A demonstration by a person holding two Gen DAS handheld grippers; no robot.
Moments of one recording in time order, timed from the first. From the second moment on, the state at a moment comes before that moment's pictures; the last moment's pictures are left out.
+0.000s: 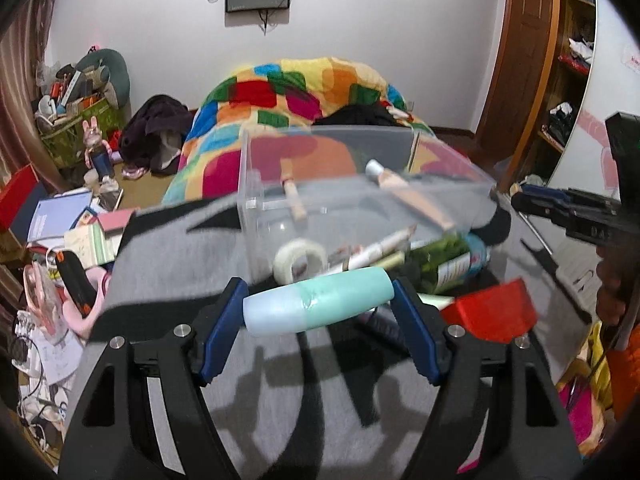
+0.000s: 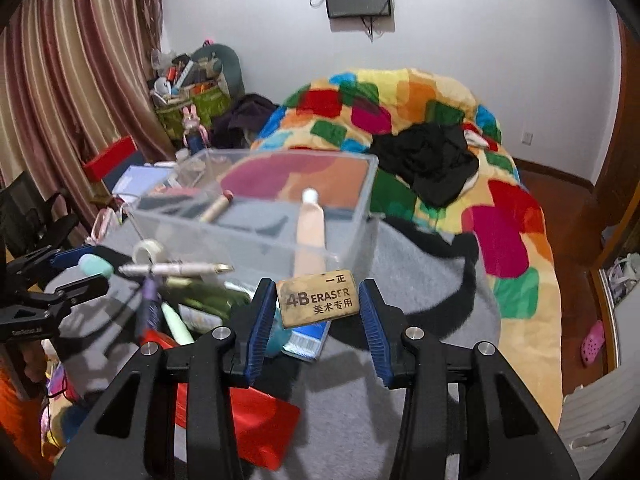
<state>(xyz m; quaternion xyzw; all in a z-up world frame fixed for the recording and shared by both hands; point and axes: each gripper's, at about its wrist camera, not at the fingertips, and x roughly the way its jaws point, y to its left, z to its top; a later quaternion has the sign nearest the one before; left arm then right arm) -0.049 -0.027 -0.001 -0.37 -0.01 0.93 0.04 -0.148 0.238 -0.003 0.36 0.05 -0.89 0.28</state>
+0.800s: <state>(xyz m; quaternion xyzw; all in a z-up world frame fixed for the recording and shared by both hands) -0.145 -0.020 0.007 -0.40 0.00 0.92 0.04 -0.210 0.186 -0.006 0.39 0.01 -0.88 0.27</state>
